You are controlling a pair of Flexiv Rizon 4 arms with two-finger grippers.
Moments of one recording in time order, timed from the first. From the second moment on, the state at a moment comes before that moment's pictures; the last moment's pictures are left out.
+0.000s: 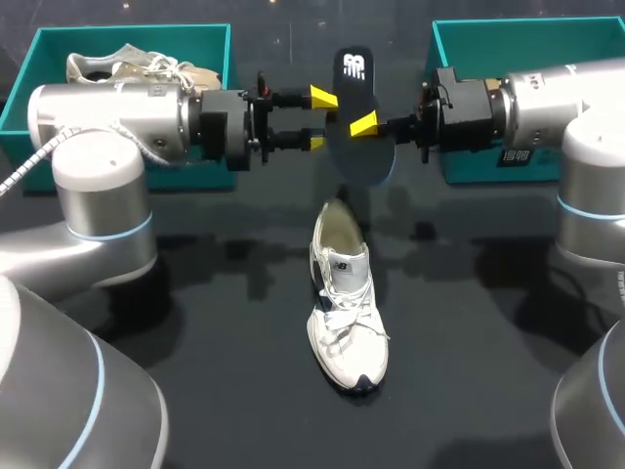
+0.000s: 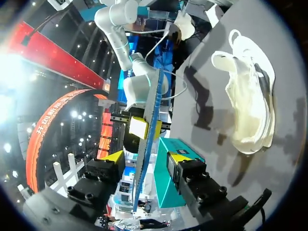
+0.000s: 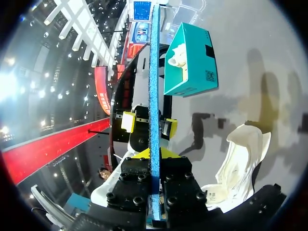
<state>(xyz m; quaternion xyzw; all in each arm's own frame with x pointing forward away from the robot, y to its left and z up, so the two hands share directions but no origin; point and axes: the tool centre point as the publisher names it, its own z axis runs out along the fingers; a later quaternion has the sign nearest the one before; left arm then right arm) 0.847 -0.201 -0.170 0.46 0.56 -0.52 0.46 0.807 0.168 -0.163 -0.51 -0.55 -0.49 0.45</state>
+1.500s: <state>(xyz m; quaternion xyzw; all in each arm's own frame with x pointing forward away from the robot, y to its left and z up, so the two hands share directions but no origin) 0.791 -0.138 -0.189 0.30 0.82 -0.43 0.21 0.826 0.144 -0.193 -0.48 -0.60 -0.55 0.33</state>
